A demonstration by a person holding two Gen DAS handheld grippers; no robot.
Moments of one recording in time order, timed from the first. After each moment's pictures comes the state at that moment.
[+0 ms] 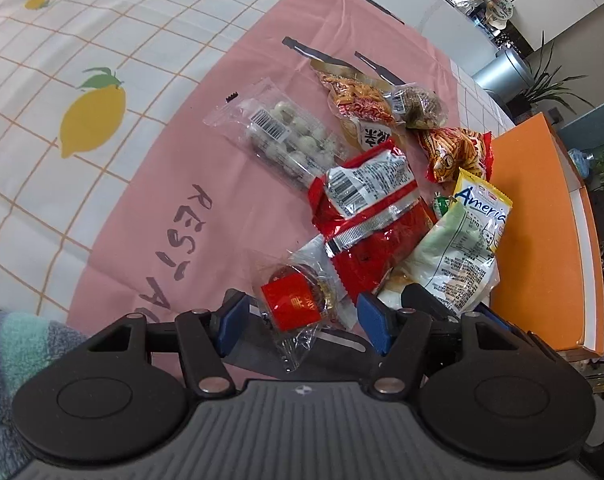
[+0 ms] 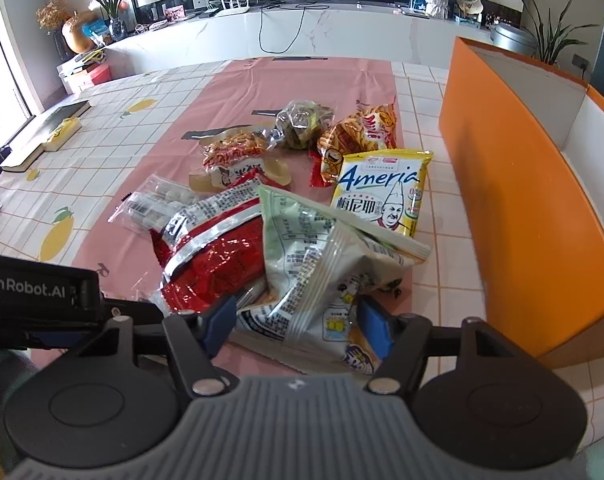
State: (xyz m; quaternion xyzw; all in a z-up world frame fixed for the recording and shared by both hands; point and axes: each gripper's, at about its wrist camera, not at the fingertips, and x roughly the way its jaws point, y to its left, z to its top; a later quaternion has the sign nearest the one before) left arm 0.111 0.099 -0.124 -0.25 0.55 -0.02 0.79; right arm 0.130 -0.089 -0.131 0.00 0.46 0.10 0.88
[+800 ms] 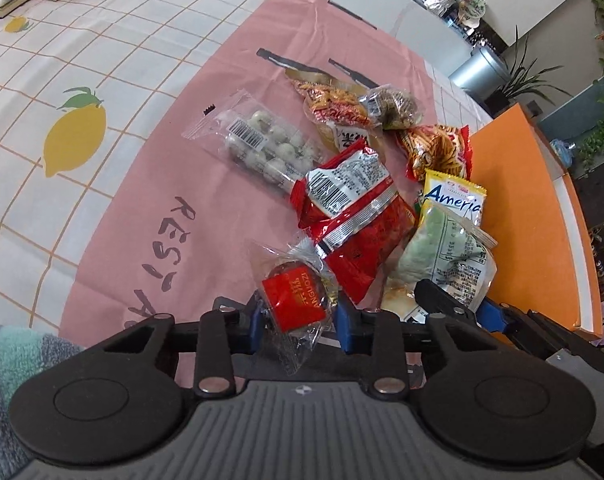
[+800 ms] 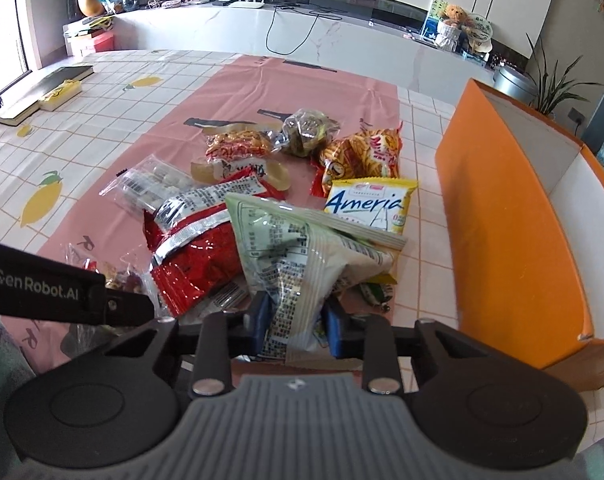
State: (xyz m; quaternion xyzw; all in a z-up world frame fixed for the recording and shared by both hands) left arm 0.104 0.096 -0.118 -0.23 0.53 -0.05 0.82; right arm 0.121 -0.072 -0.122 -0.09 0.44 0.09 0.89
